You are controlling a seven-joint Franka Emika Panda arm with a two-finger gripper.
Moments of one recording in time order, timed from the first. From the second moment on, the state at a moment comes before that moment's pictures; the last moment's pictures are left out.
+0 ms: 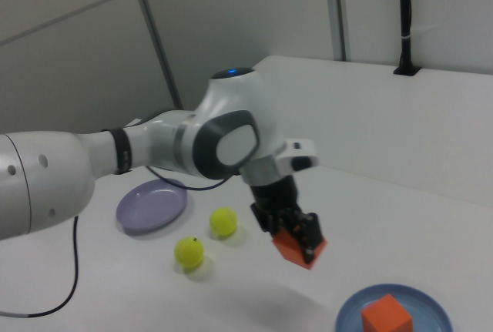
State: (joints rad) arm -0.32 0.22 0.19 -1.72 -0.24 1.92 0.01
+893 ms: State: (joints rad) arm -0.37 0.40 -0.02 -1.60 0.04 2.03 -0.01
